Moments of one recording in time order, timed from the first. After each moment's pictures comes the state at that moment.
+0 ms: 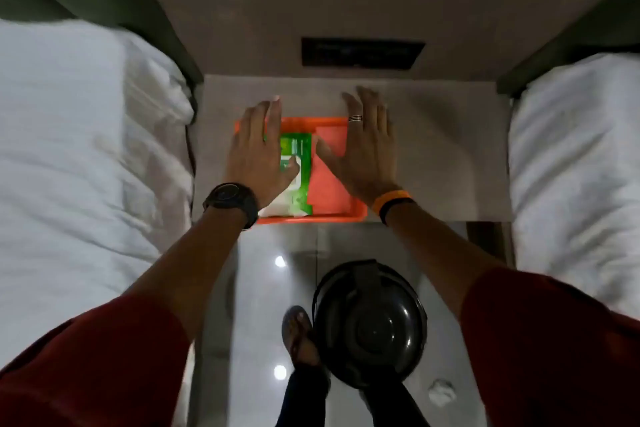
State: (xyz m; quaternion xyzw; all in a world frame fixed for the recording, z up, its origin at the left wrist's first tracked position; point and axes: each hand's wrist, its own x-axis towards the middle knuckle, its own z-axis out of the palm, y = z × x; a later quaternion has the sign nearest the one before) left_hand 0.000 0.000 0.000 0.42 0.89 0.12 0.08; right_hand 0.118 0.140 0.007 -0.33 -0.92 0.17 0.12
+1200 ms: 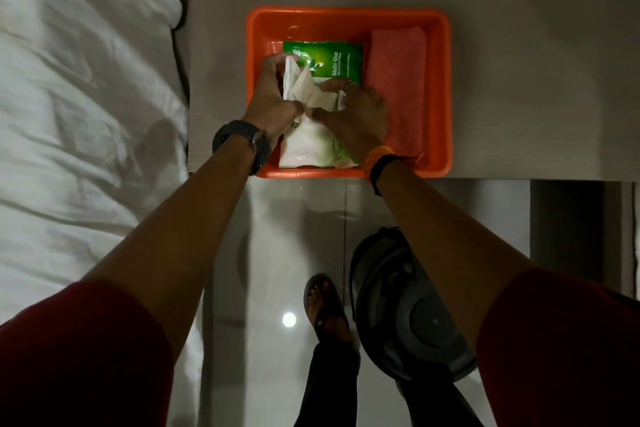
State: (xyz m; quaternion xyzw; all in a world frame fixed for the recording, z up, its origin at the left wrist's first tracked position) left_hand -0.046 -0.026 -0.173 0.11 0.75 0.51 0.40; right_hand 0.049 0.068 -0.175 -0.49 -0.76 0.42 -0.07
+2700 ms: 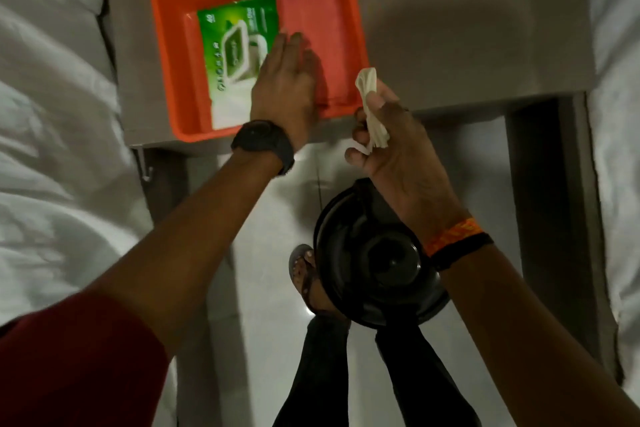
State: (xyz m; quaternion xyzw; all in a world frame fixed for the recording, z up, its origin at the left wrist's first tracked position) left_hand 0.099 0.024 -0.142 0.49 0.86 0.03 0.15; right_hand 0.265 0.073 -0.102 -0.39 -0.29 0.86 0.16
